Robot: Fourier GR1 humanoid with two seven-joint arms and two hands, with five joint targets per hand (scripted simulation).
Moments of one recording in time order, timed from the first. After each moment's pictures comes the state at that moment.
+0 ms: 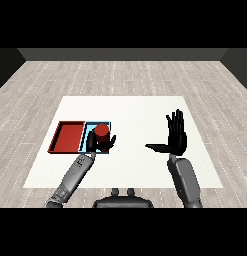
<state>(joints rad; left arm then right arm) -0.33 0.17 -0.39 -1.46 0.08 0.51 -0.10 -0.19 -0.20 0.12 -1.76 -0.30 -0.27 -0.30</state>
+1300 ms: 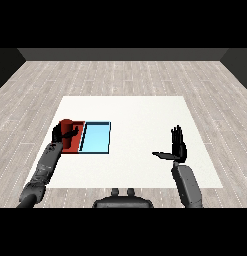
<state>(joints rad) -0.57 0.45 -0.01 -0.62 -0.03 0.39 -0.17 -0.07 -0.21 0.03 -1.45 -0.28 -0.11 -0.49</state>
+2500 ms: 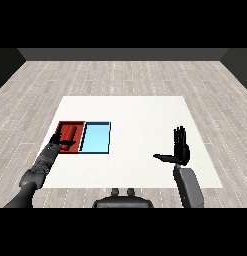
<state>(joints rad) -0.79 0.48 -0.05 -0.03 -0.20 0.30 0.00 -0.02 -0.21 0.02 -1.54 -0.27 -0.07 -0.56</state>
